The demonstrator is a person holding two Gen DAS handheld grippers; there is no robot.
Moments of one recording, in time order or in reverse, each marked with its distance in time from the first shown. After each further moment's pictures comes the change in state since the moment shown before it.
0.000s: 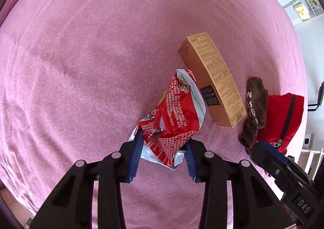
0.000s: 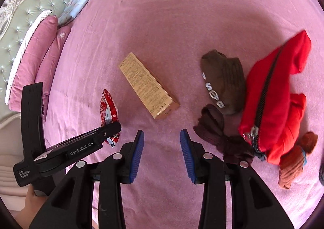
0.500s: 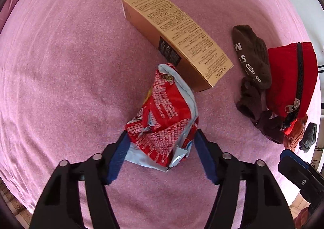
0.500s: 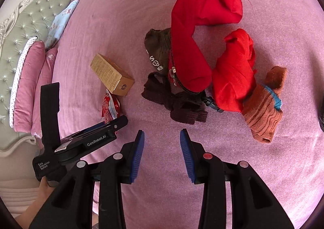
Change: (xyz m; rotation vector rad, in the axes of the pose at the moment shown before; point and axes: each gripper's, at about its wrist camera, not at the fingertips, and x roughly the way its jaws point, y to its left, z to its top) left arm 0.047 -0.077 -0.041 0.209 0.063 0.104; right arm -0.031 -0.073 -0.061 0.228 -0.011 0.022
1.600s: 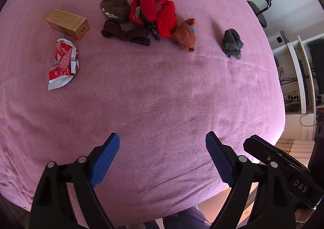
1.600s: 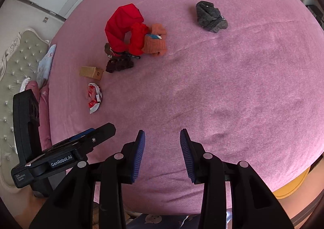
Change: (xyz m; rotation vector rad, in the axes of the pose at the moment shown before) left arm -0.100 -0.101 -0.163 0.359 0.023 -0.206; right arm -0.127 -0.062 -0.182 0.304 -0.200 -0.065
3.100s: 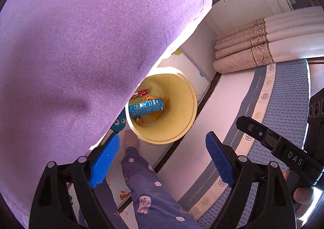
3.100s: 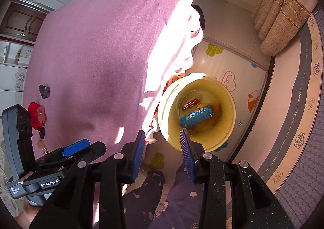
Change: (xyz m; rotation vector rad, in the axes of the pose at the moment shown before) left arm 0.144 -0.415 -0.225 0.664 0.382 -0.093; right arm -0.189 -0.407 -0.237 0.683 -0.174 -0.144
